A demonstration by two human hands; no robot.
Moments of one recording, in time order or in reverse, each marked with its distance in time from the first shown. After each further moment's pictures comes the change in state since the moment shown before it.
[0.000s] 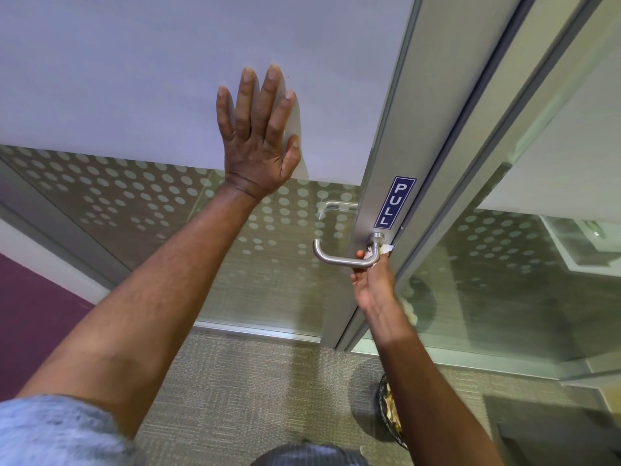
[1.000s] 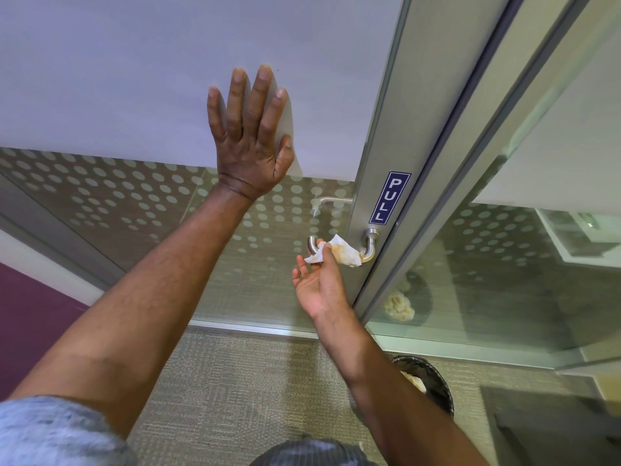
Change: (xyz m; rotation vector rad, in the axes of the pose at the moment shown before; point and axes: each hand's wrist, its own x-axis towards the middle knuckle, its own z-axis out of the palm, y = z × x) left_hand -0.003 0.005 -0.001 0.001 -0.006 -0.034; right_hand -0.053 0.053 0.046 0.256 -0.252 0.222
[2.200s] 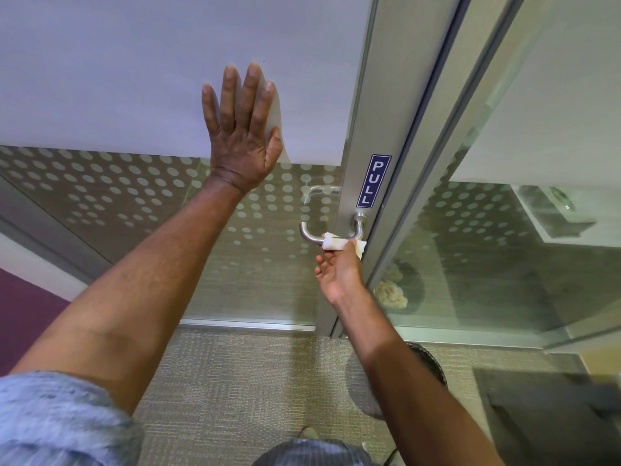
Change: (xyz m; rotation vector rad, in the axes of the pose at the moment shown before) left_hand -0.004 0.003 -0.007 0.000 -0.148 0.044; right_hand -0.005 -0.031 -0.037 -0.235 0.154 -0.124
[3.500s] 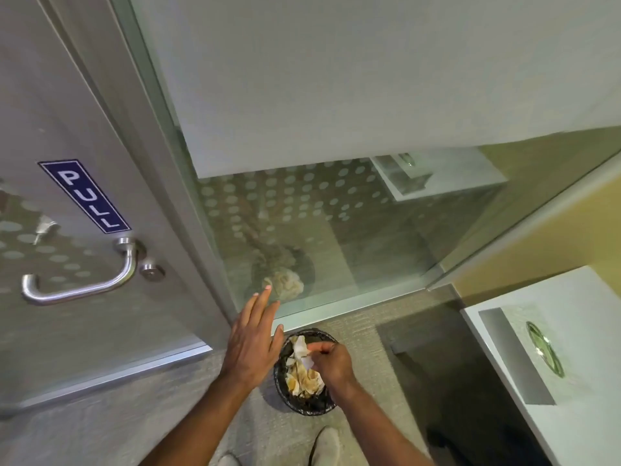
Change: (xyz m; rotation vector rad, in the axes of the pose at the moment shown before) left_hand -0.200 0.440 -0.015 -0.735 -1.174 -0.195; right_hand 0.068 -0.045 -0.398 -0.633 0.334 -0.067
